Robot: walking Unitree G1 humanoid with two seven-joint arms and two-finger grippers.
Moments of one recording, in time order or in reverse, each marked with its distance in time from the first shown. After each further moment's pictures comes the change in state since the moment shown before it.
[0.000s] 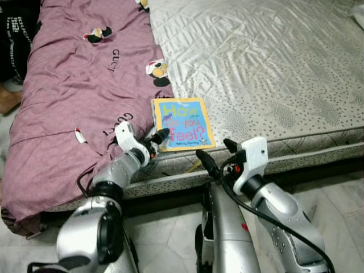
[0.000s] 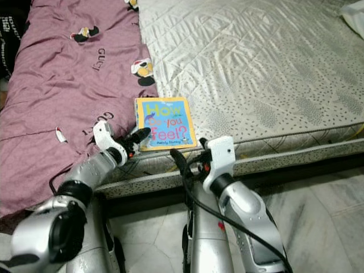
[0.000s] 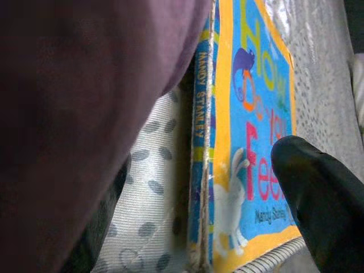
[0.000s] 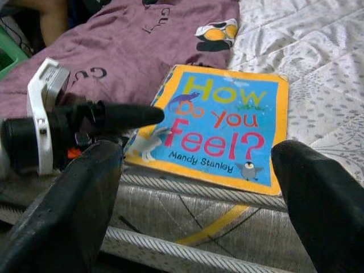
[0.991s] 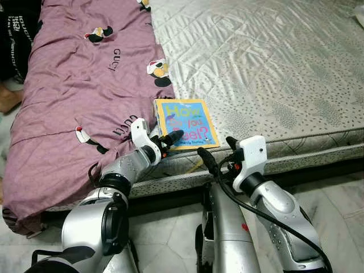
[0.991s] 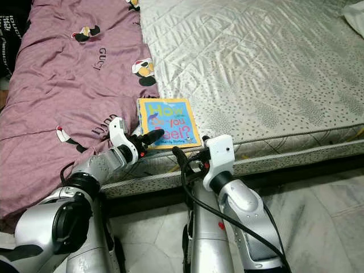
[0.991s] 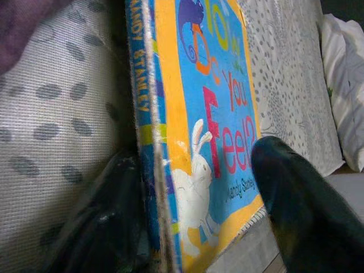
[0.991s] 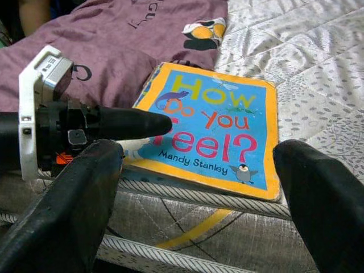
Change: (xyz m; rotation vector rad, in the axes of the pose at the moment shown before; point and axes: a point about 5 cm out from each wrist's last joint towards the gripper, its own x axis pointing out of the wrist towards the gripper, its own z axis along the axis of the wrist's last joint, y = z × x) left arm 0.010 -0.024 -0.015 0.023 0.104 -0.128; right arm 0.006 -0.005 0.000 -0.047 -0.003 -0.050
